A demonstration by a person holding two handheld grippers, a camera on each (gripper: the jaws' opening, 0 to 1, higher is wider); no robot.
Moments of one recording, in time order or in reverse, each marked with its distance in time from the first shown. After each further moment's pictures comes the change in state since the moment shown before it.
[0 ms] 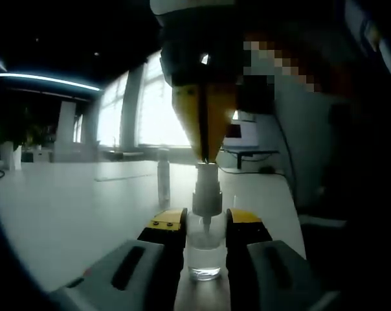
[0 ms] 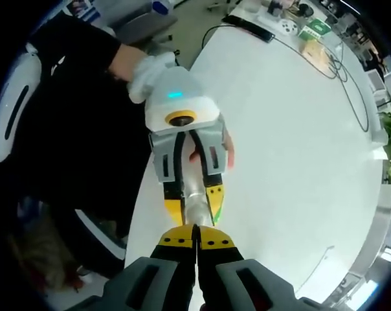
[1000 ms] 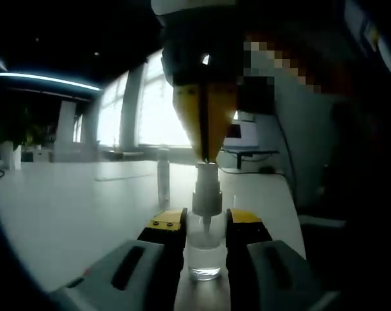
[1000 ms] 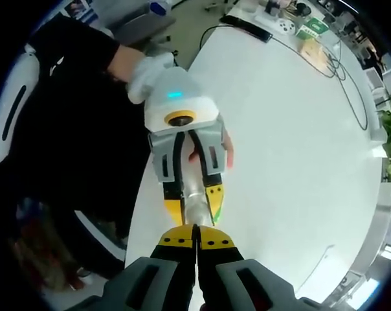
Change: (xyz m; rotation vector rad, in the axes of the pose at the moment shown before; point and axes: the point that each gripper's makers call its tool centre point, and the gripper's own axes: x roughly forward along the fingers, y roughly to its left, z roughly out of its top) left arm -0.001 -0.002 0.000 -0.002 0.000 -0.001; right arm 0.001 0.001 0.000 0.002 0.001 -0.012
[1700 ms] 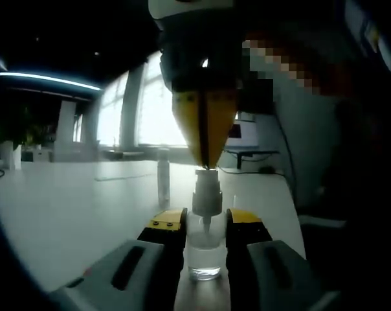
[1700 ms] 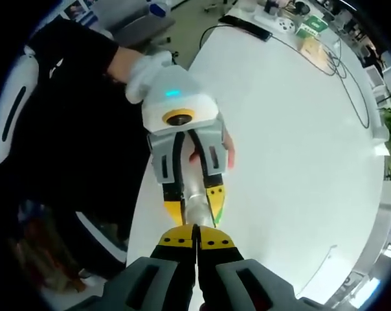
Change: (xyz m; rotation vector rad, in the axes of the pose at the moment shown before) left arm 0.000 0.001 0.000 -0.003 0.001 0.001; right arm 0.008 0.001 0.001 0.015 -0.002 0.020
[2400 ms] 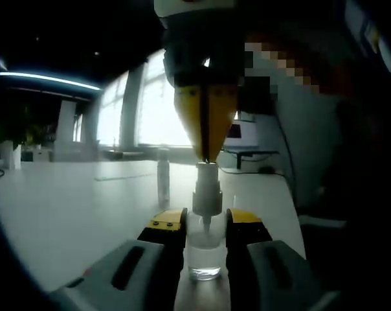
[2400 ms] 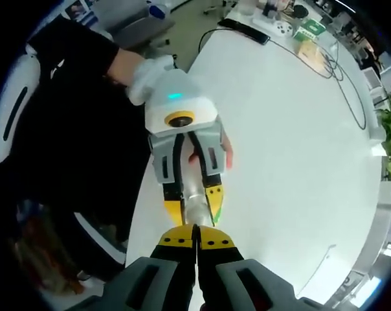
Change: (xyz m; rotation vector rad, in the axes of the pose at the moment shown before) left arm 0.001 0.000 0.000 0.000 0.000 -0.001; right arm -0.008 -0.001 -0.001 0.009 -0.032 -0.016
